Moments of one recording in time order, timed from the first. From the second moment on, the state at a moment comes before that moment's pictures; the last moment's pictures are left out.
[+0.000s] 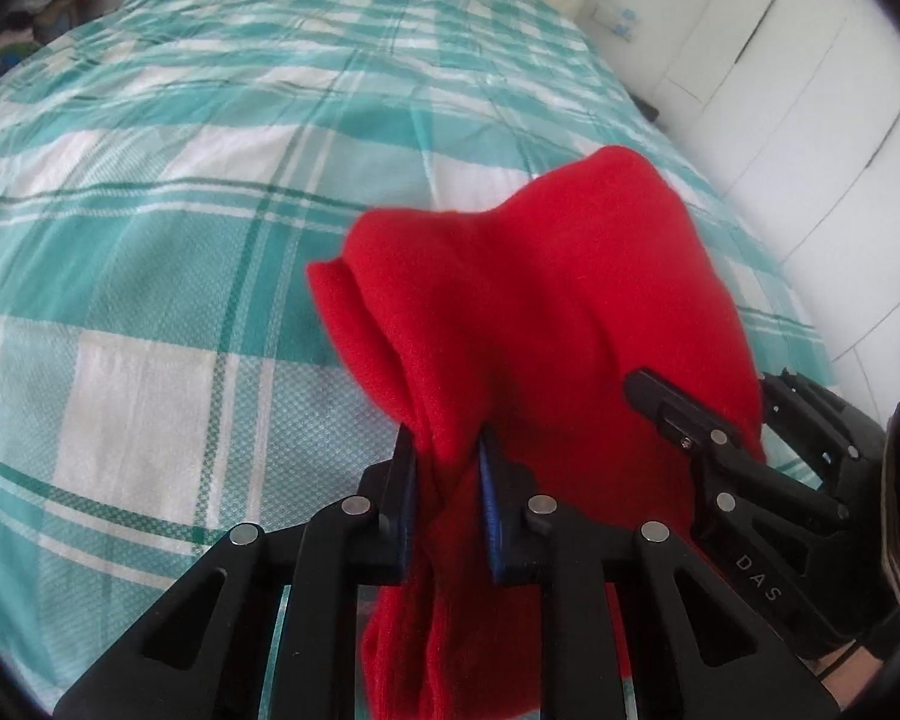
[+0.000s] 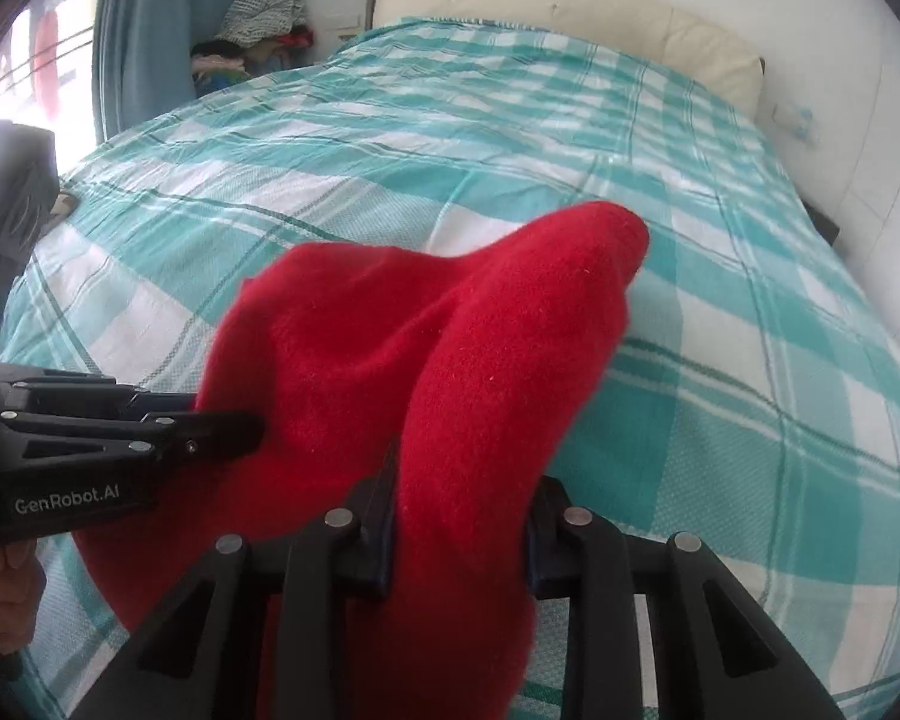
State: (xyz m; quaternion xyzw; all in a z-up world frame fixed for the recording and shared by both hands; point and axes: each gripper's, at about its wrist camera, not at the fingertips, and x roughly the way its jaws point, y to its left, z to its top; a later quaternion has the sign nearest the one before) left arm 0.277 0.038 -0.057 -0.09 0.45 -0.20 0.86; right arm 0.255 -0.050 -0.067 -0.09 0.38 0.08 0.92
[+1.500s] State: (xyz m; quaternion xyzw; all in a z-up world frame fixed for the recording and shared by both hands) left arm 0.088 0.009 0.029 0.07 0.34 -0.05 0.94; right arm 0.066 -0.110 0.018 -0.03 0.37 0.03 0.93
